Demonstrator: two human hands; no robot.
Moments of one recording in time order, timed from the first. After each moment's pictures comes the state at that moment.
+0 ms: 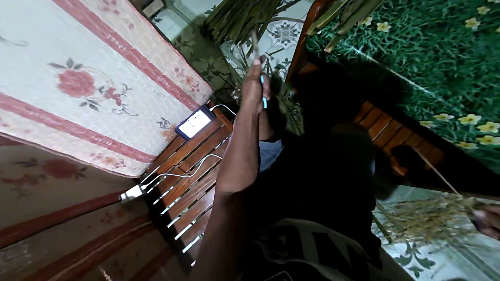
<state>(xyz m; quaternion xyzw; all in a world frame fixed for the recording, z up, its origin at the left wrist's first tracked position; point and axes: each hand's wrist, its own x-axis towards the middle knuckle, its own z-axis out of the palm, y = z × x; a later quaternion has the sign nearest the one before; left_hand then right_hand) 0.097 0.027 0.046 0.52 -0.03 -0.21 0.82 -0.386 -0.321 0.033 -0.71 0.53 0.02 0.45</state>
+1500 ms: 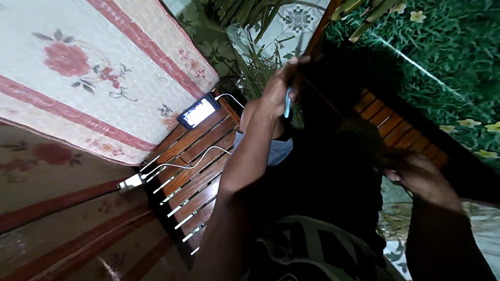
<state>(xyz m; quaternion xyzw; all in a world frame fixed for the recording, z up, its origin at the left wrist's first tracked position) 0.075 0.025 0.043 0.42 -0.08 -0.35 0.84 -0.216 -0.236 0.003 -0.76 0.16 0.05 0.63</state>
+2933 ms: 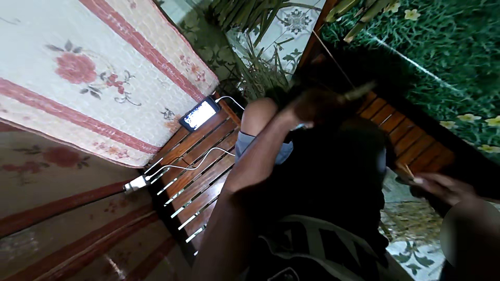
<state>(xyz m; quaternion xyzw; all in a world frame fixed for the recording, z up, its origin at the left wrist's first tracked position) 0.027 0.005 0.063 0.62 -0.26 -0.41 0.61 -0.307 -0.272 0.002 -0.77 0.34 0.04 0.53</state>
